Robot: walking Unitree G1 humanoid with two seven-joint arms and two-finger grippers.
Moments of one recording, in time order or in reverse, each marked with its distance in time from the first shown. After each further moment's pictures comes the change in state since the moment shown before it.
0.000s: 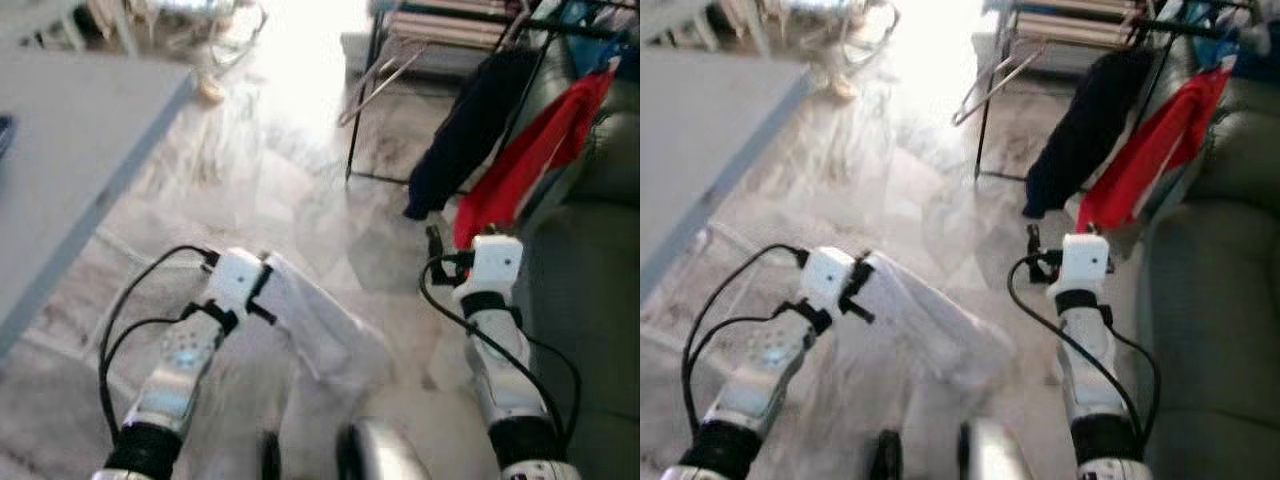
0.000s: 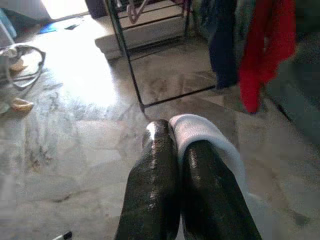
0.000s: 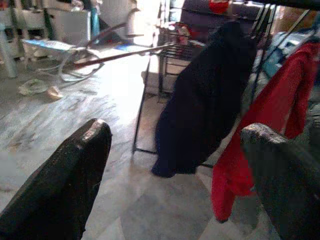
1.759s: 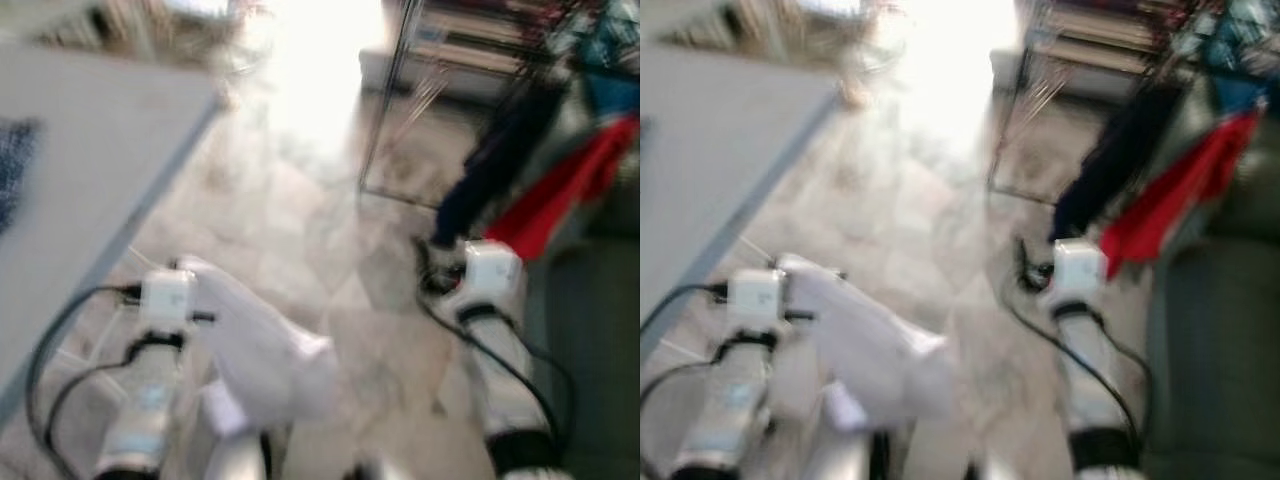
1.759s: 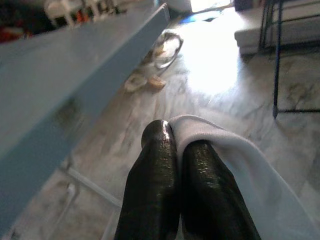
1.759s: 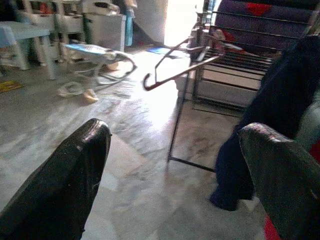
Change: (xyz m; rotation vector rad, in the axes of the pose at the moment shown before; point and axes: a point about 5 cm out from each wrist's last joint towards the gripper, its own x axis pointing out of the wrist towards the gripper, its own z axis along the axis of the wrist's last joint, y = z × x) left arm -0.051 0.045 -0.022 0.052 0.012 0.566; right arm -0.006 0.019 -0.001 0.077 -0.010 0.128
